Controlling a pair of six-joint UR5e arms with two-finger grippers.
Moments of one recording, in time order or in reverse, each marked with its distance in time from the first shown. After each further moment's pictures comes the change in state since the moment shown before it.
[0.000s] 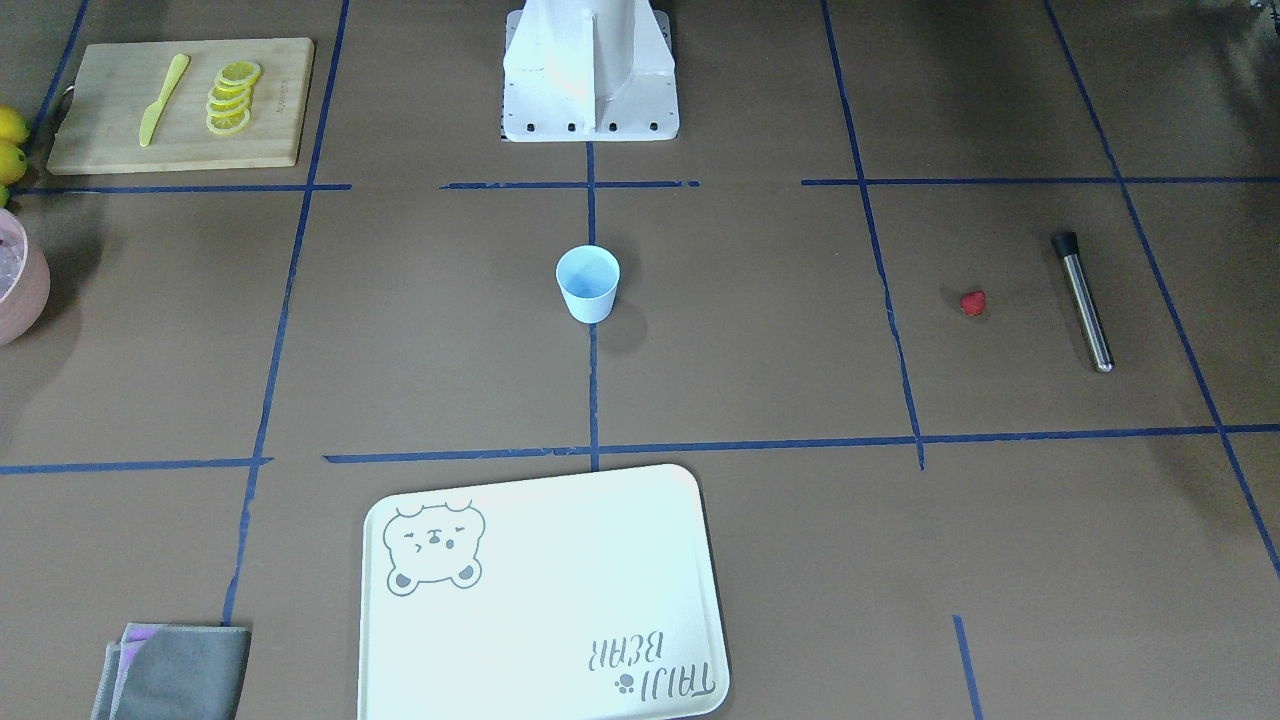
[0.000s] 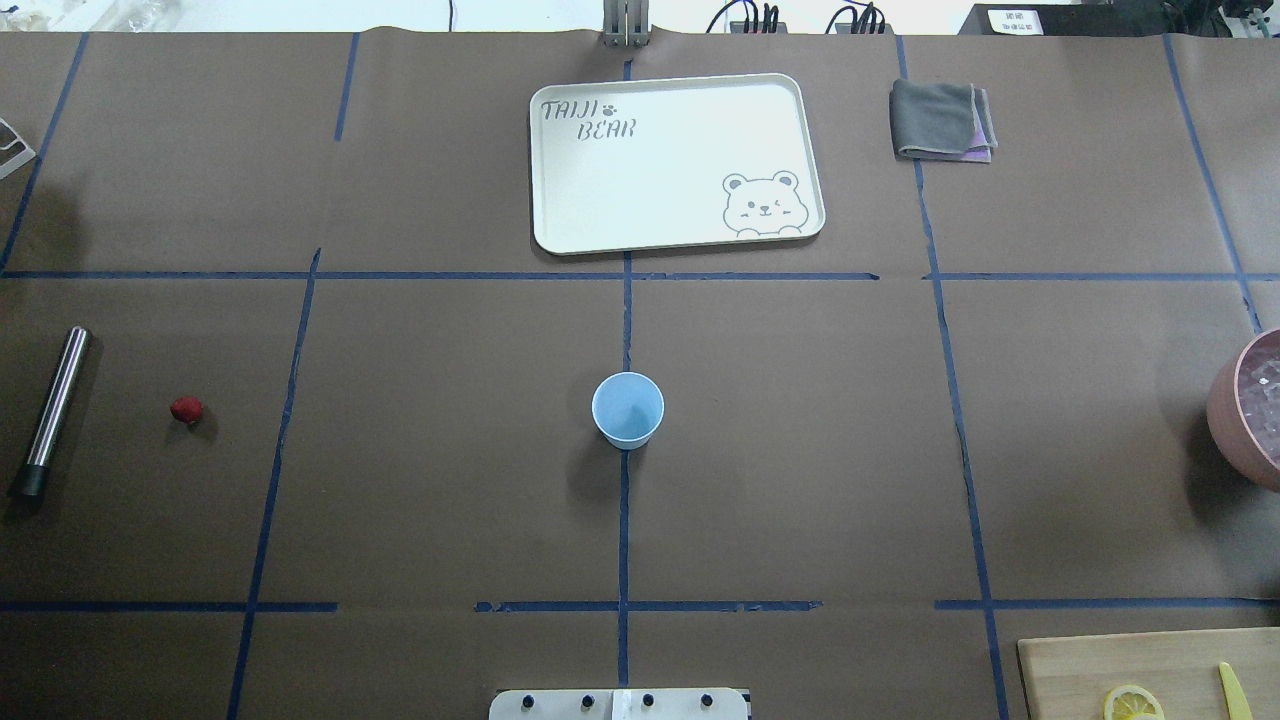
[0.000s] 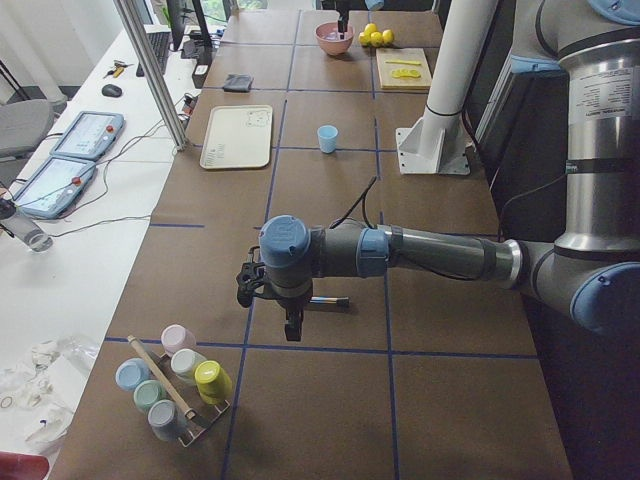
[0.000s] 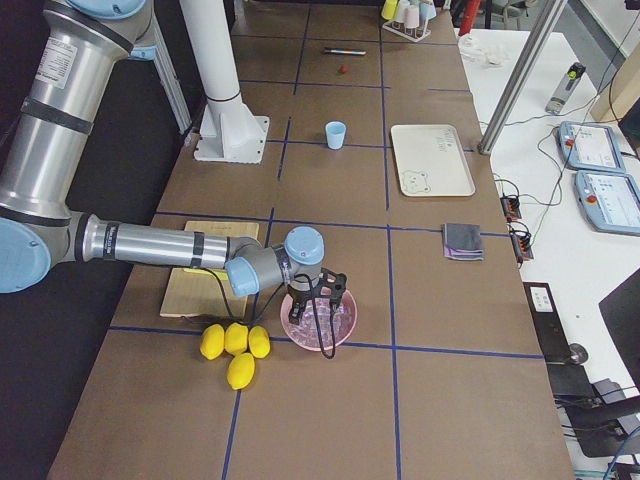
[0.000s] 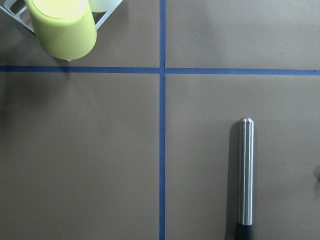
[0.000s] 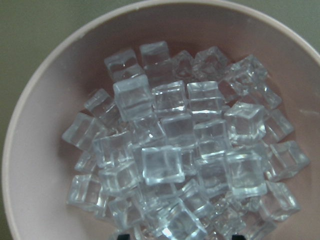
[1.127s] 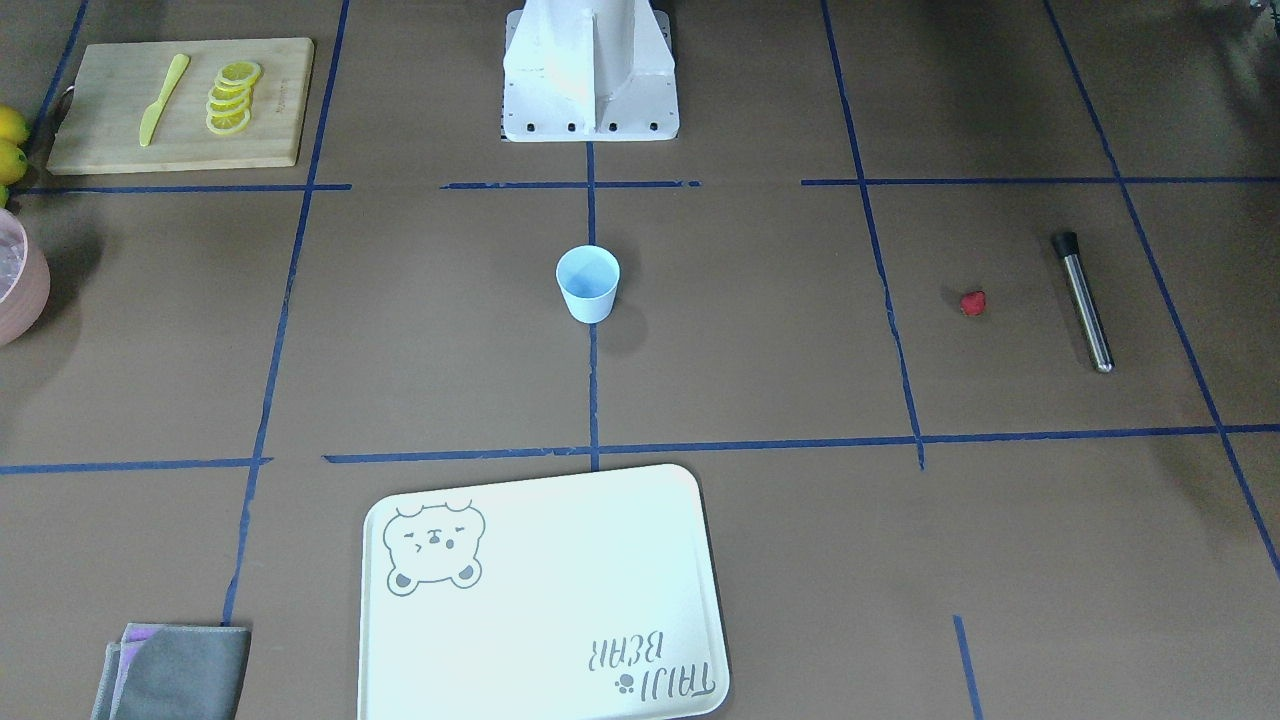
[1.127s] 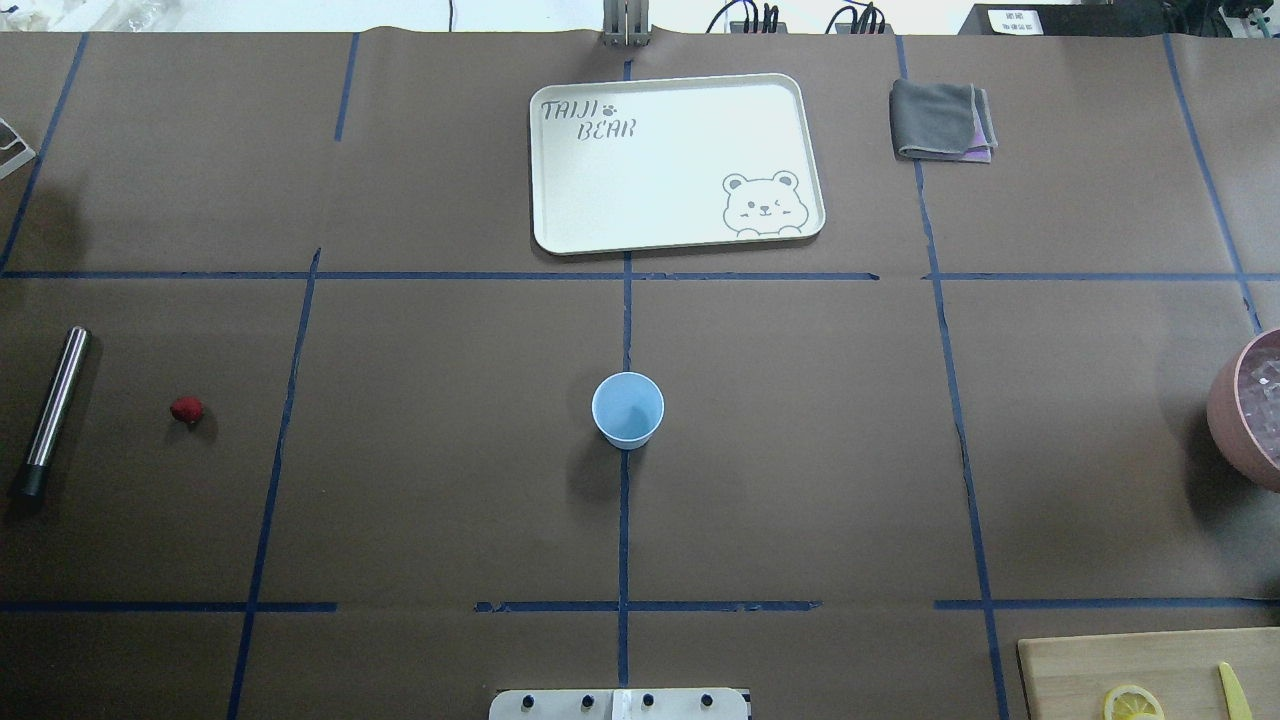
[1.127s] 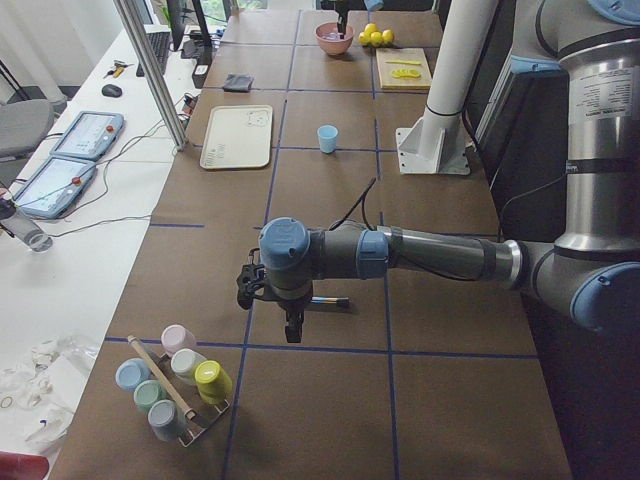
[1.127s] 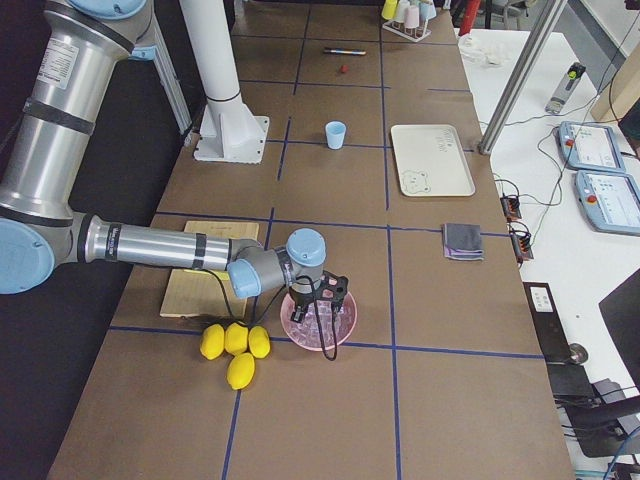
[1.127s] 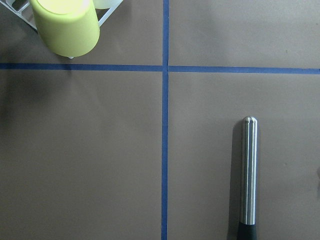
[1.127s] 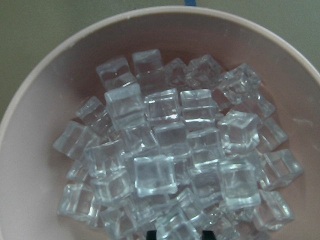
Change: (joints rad) left arm 0.000 0.000 0.006 0.000 0.002 0.000; right arm 0.000 0.006 -0.009 0.003 -0.018 -0.002
